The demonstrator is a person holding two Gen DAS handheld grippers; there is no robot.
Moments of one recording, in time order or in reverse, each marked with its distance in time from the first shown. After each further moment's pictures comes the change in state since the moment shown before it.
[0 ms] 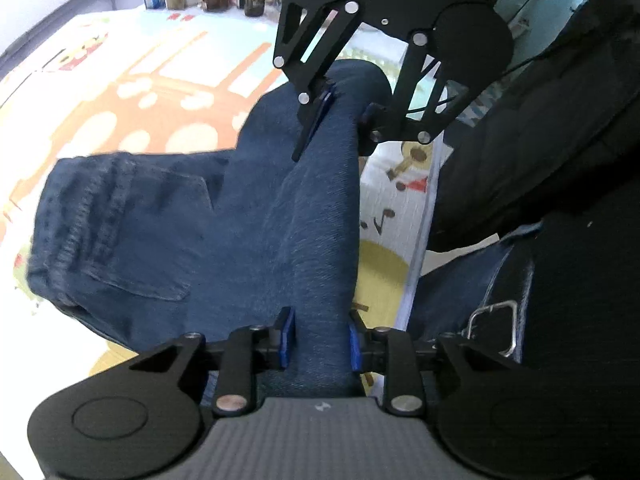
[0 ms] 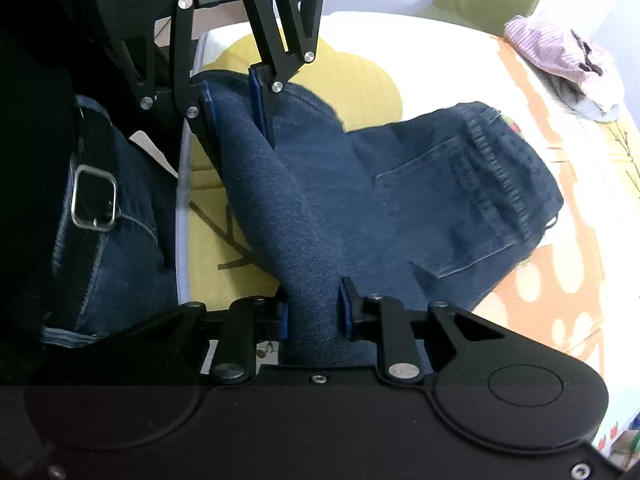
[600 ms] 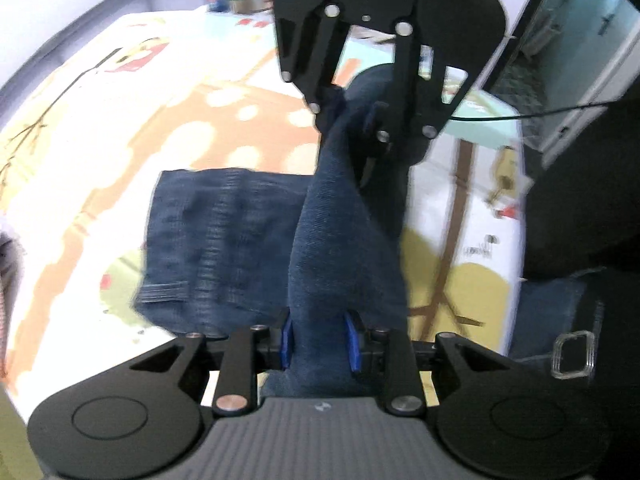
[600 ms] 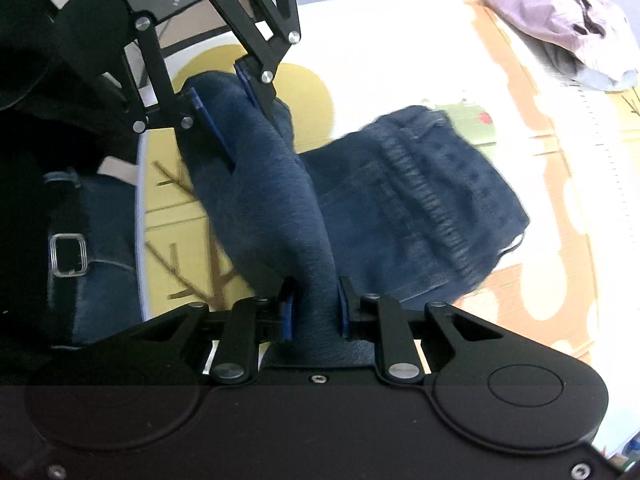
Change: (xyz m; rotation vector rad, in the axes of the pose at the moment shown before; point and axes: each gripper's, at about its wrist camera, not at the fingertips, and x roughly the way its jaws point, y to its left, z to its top) left arm -0.022 0.123 0.020 -0.029 0.015 0.121; right arm 0.012 -0.132 0.067 0.086 0.108 0.155
